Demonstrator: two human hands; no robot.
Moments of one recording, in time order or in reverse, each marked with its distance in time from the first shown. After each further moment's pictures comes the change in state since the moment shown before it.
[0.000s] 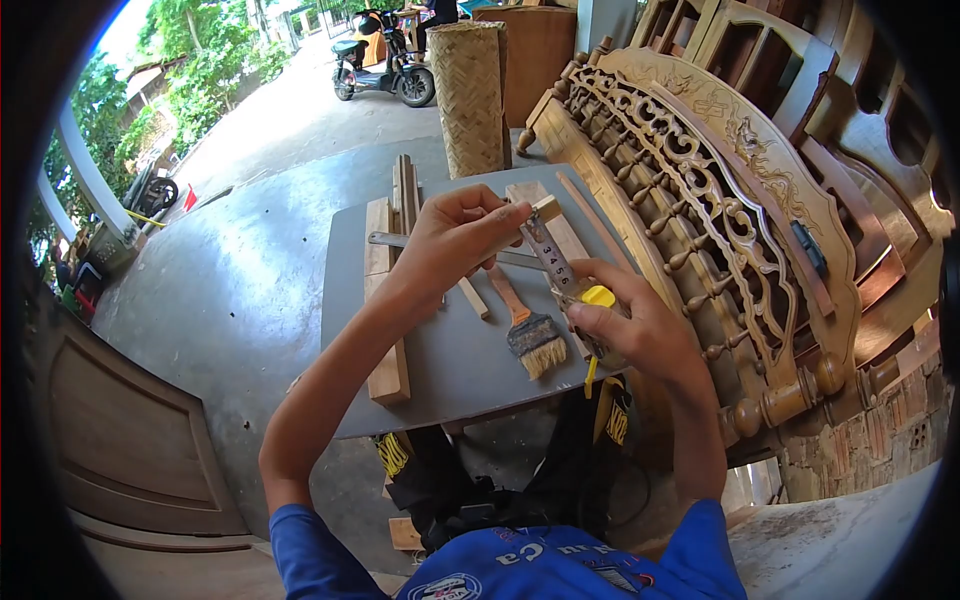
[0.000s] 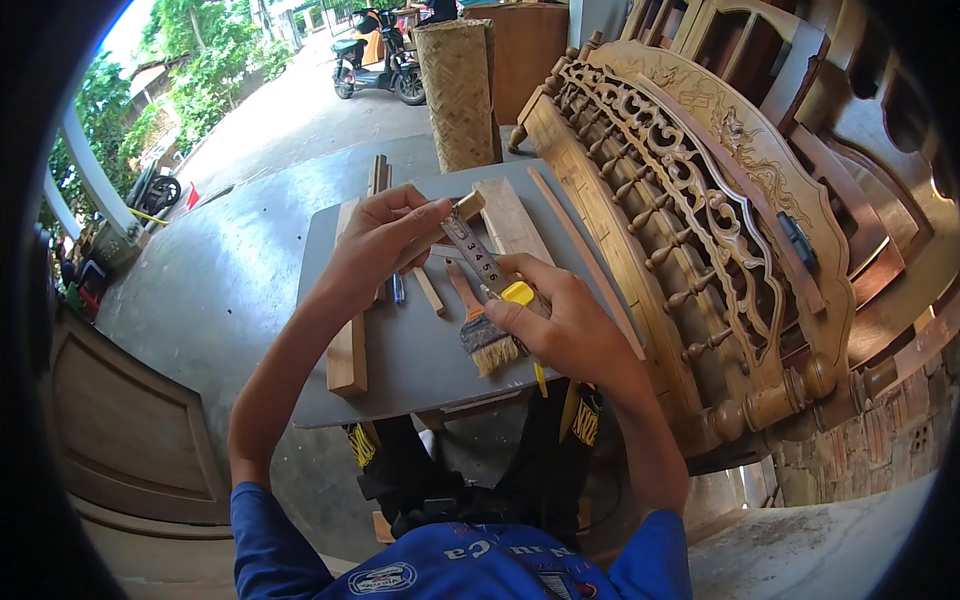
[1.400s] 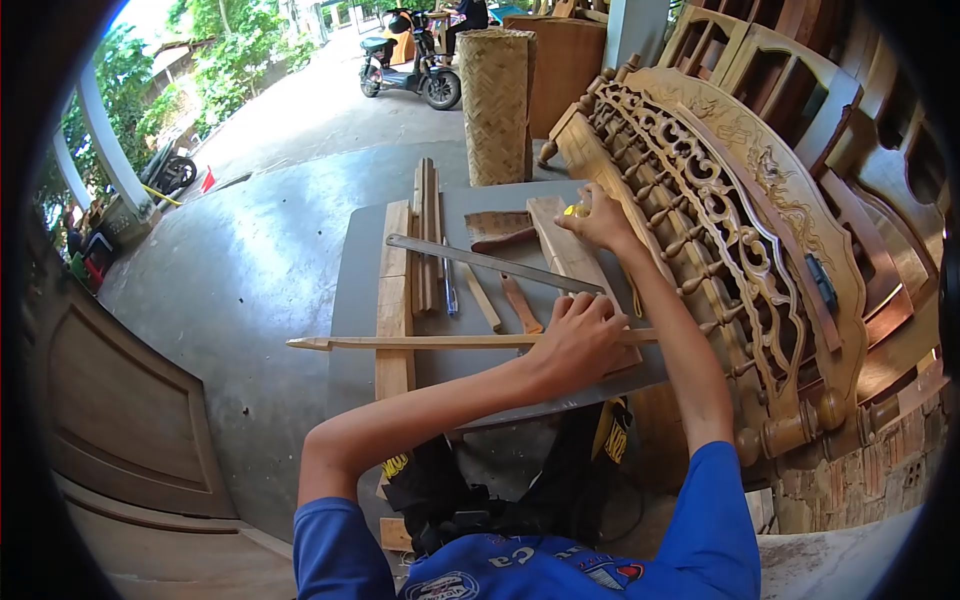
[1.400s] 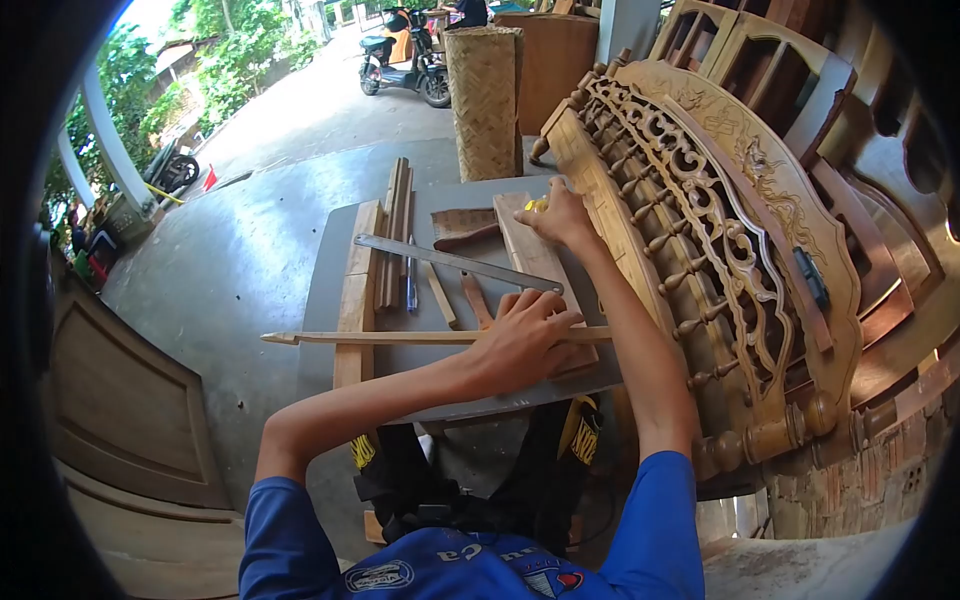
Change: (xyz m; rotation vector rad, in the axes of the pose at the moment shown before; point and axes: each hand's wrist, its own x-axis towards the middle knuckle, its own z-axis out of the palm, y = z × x) left_hand -0.004 -0.079 0.099 0.885 -0.137 0.489; right_hand 0.187 0.131 -0.026 -0.587 0.226 0.087
